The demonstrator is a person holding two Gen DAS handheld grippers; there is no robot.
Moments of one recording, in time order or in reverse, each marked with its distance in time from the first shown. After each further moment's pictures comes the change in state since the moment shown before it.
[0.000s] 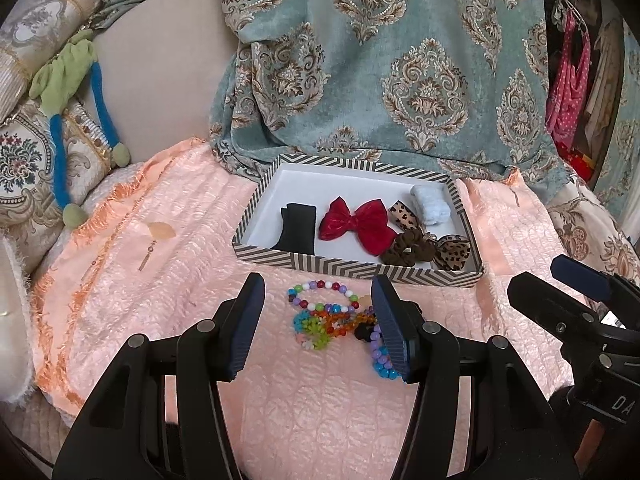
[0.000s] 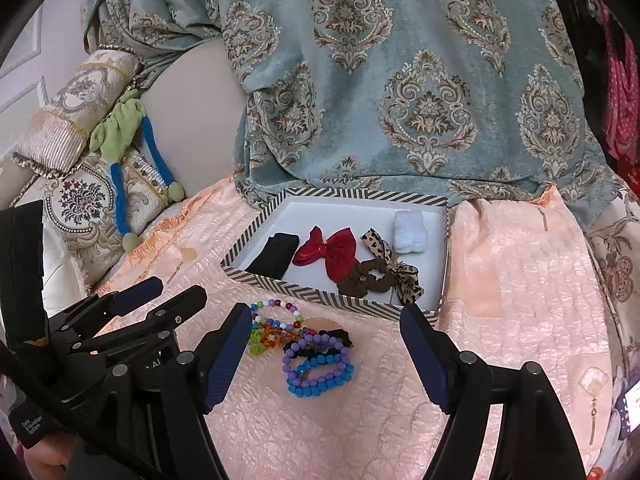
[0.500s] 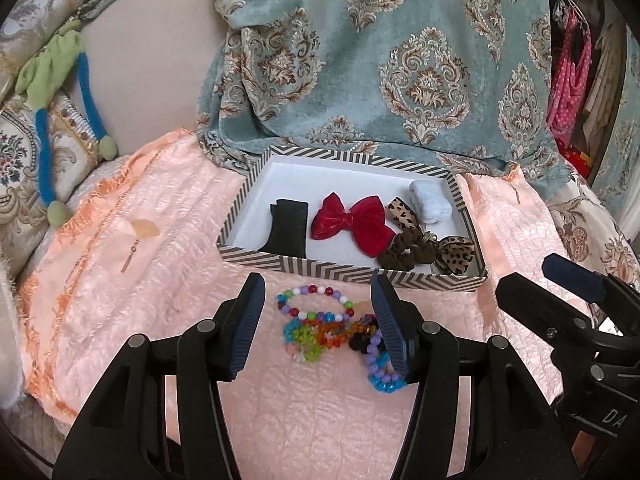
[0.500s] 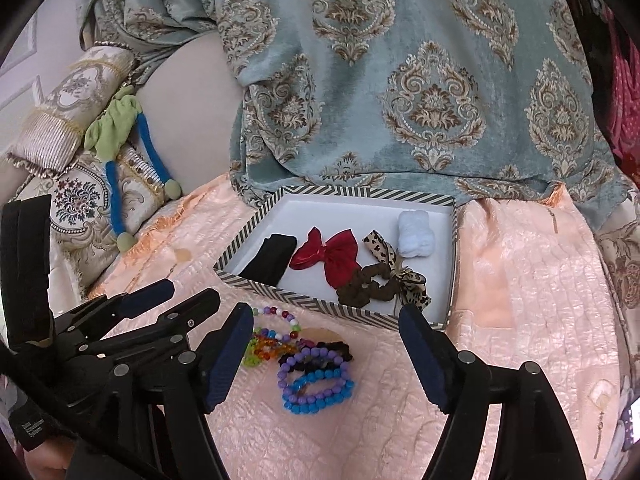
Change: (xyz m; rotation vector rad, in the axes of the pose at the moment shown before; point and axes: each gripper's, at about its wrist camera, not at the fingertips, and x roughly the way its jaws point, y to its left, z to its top) left arm 0.025 -0.001 0.009 -0.003 0.034 -0.025; right arm 0.024 -0.002 0.008 -0.001 0.016 0.003
